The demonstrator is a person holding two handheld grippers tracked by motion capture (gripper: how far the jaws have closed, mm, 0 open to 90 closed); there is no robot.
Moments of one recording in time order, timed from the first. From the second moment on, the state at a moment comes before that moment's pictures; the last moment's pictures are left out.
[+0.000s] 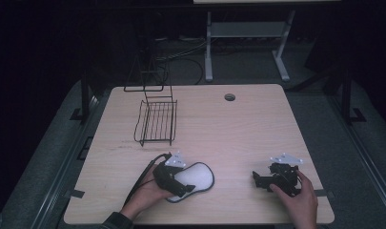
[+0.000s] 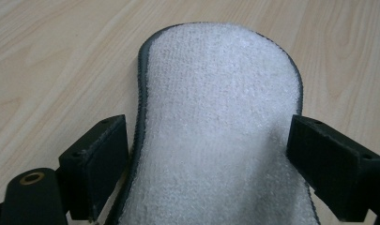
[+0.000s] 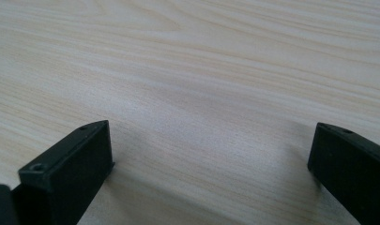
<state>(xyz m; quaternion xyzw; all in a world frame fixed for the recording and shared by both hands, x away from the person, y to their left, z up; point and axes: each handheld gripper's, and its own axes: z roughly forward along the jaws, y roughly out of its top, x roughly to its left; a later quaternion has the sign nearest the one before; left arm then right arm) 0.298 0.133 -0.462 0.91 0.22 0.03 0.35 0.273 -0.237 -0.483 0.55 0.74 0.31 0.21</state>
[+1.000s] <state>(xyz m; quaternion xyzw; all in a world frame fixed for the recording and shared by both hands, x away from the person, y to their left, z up) 0.303 0.132 -0.454 0.93 0.18 0.01 0.33 0.273 -0.237 -0.483 0.55 0.74 0.31 0.21</state>
